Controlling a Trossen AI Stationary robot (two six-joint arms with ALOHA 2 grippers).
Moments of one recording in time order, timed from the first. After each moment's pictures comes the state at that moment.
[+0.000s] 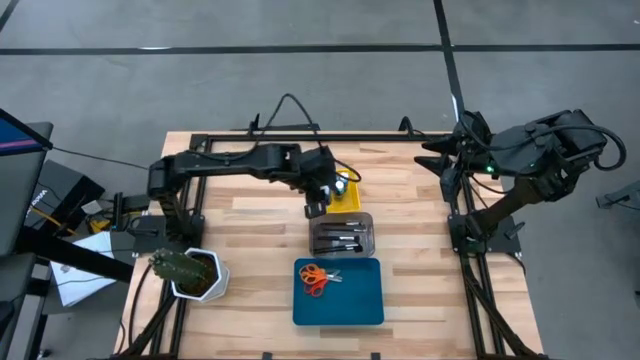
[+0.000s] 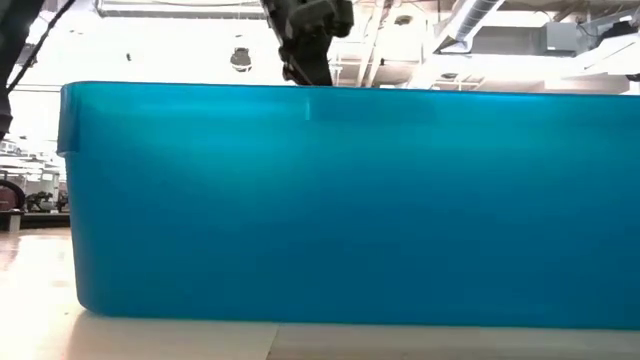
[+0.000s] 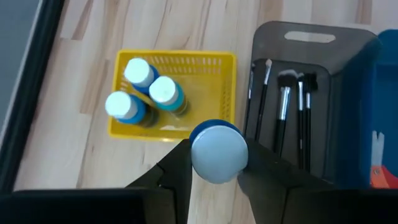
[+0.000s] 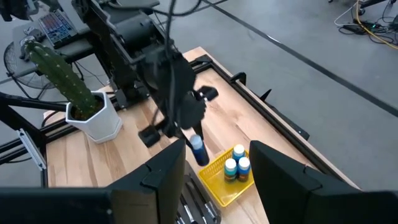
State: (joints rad) left arm 0.13 1.82 1.70 -0.92 -0.11 0.02; right arm 0.35 1.44 2.35 -1.57 0.68 0.59
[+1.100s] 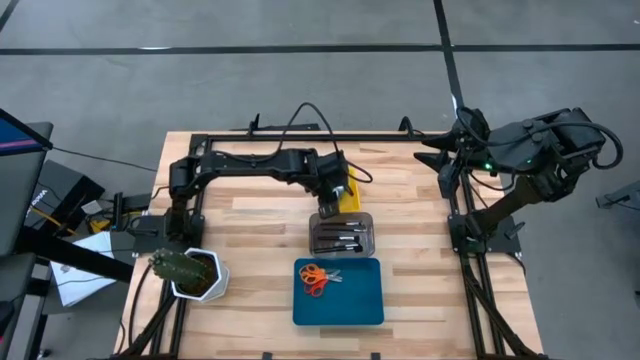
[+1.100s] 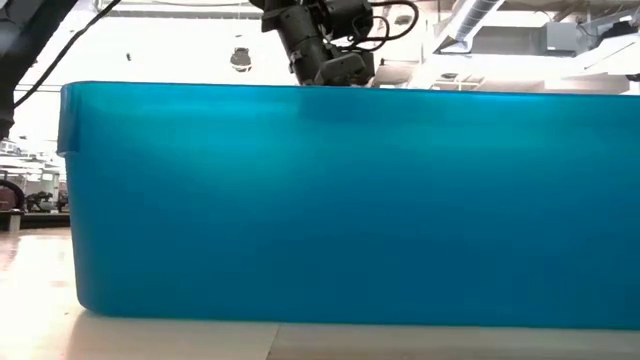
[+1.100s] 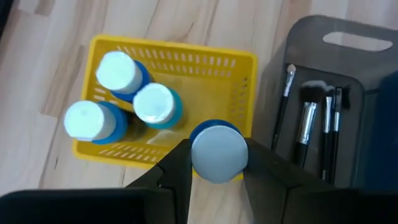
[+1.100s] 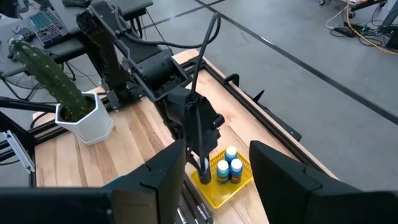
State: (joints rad) left arm 0.17 1.98 1.70 -0.80 -0.05 -0.03; right arm 0.32 1.44 2.35 -1.57 0.68 0.57
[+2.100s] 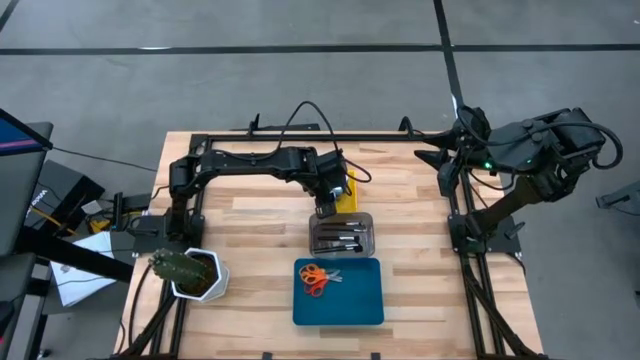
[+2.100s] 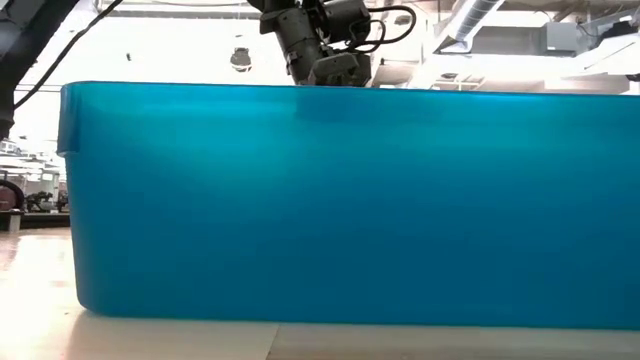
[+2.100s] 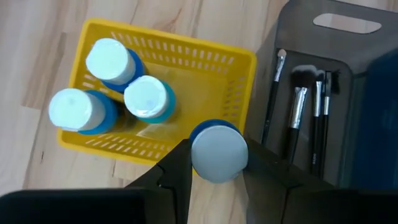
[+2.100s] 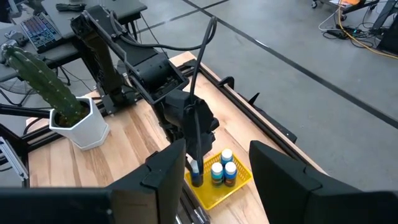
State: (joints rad) left arm 0.18 1.98 1.70 -0.84 0.01 -0.01; right arm 0.32 1.44 2.35 -1.57 0.71 0.58
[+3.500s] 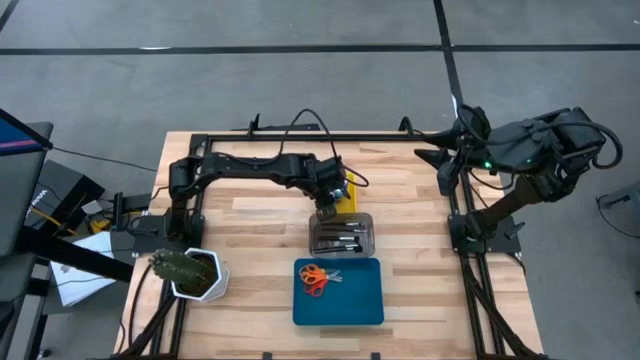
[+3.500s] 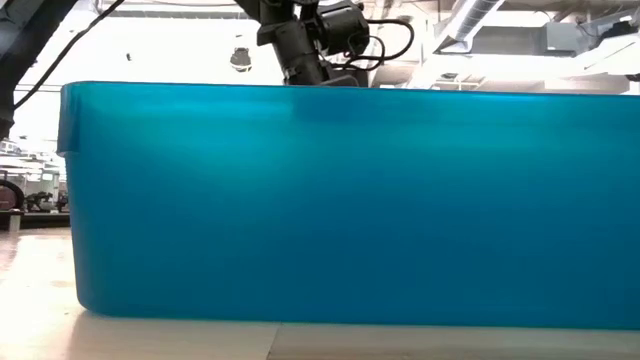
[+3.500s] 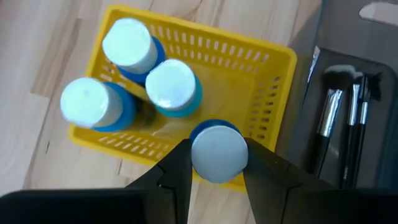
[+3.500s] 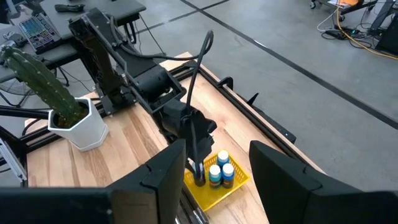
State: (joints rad) left arm 0.17 1.98 1.61 -0.75 -0.08 -0.06; right arm 0.31 1.44 2.35 -1.57 0.71 0.58
